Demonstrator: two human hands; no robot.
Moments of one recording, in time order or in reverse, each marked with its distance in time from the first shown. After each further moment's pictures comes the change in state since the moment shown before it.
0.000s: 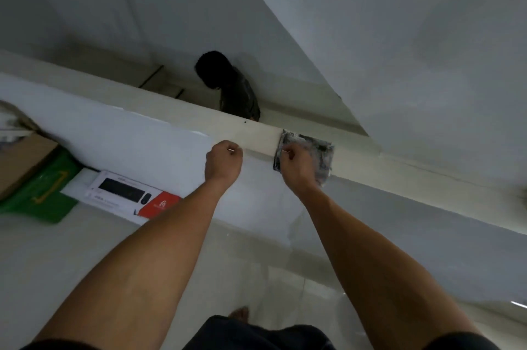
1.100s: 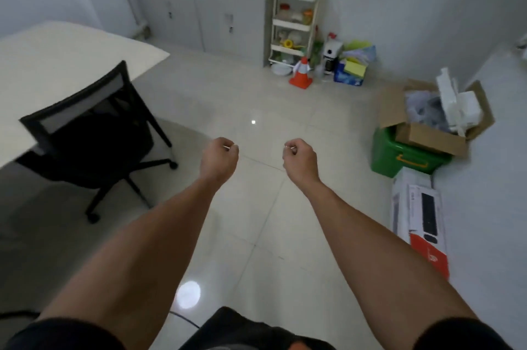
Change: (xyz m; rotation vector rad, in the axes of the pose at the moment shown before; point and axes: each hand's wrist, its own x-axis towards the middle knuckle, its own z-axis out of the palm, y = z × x) left_hand -0.659 -0.316 -0.389 -0.168 1.403 -0.859; right_hand -0.657 -0.170 0.329 -0.055 -1.426 -0.829
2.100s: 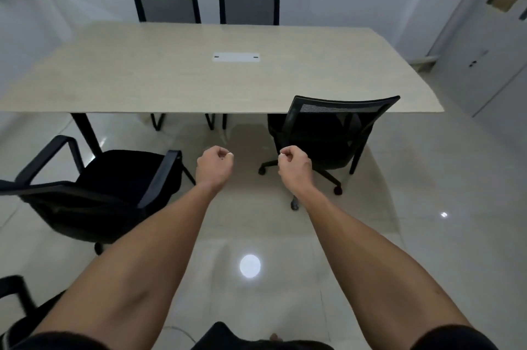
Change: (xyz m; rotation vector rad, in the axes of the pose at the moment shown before) left_hand -0.049 -0.242 -0.318 -0.101 0.968 -0.626; right_hand -0.078 -0.205 0.435 -0.104 -1.021 -0.488
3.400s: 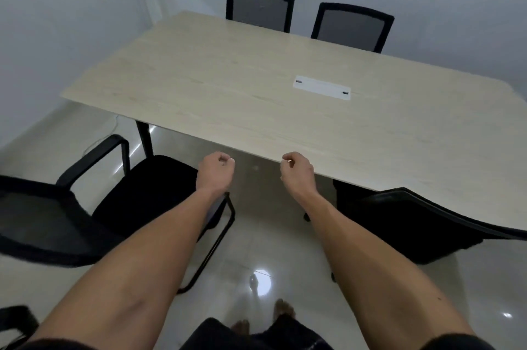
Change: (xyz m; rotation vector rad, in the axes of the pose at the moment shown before) left_hand 0.306 -0.072 -0.090 -0.095 0.171 -0.230; right_hand 0.273 -0.131 0.236 -0.148 -0.320 -0.086
